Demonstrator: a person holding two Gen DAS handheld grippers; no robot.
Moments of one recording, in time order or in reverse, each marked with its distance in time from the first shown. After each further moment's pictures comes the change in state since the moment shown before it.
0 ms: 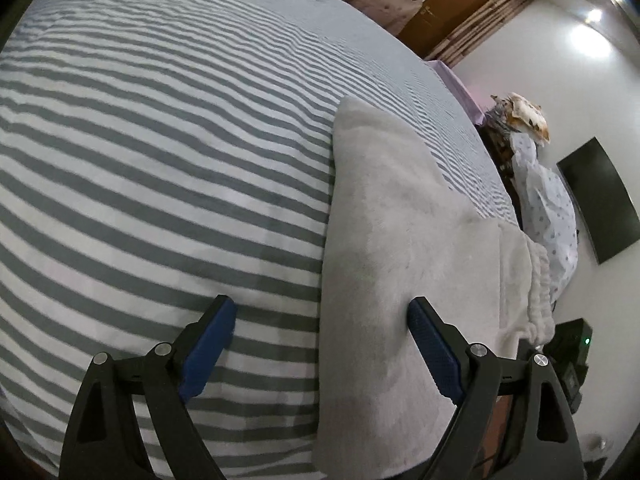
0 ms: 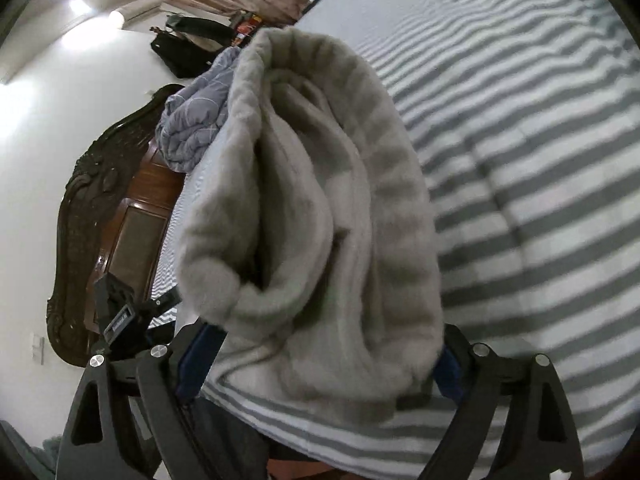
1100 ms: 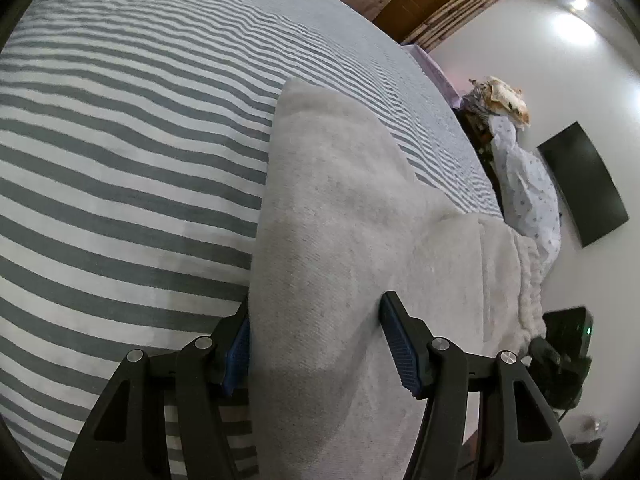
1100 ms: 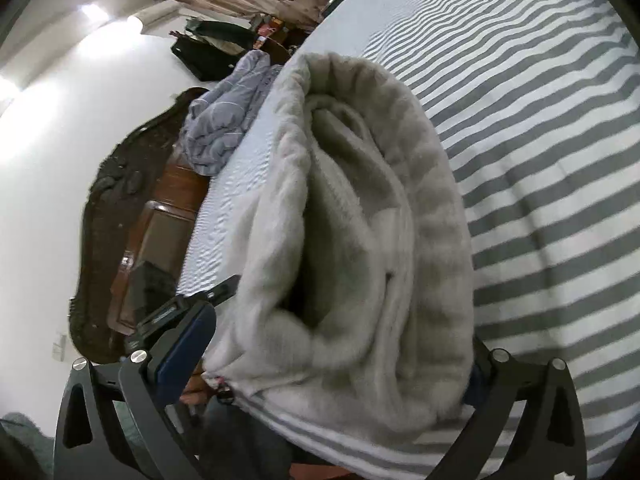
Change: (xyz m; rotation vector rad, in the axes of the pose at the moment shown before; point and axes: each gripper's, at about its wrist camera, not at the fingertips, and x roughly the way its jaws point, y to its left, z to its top) left arm 0.030 -0.019 0.020 0.043 0.053 -0.076; right arm -0.006 0.004 0.018 0.003 0.004 0.091
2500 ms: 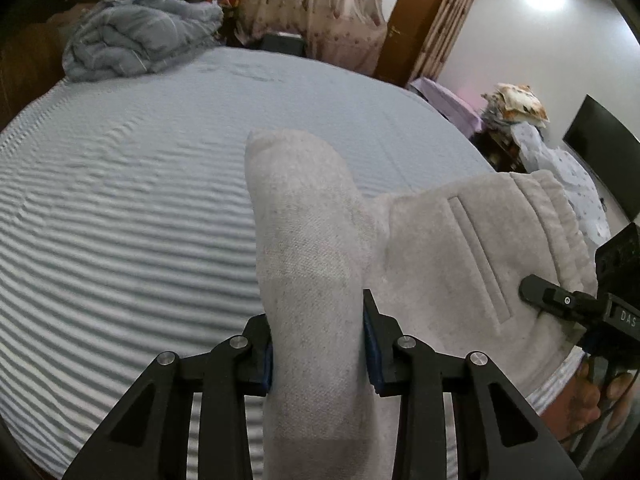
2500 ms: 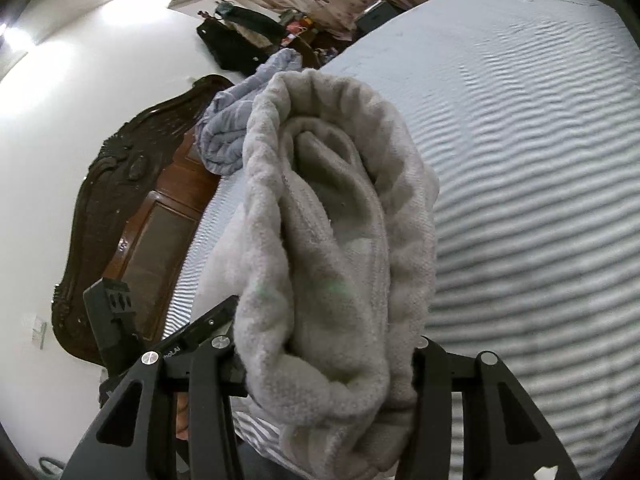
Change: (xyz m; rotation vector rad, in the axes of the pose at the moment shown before) left arm -0.090 -0.049 0.072 0.204 -0.235 0.257; right arm 0.053 0.143 0.097 -0.145 -0.007 -0.031
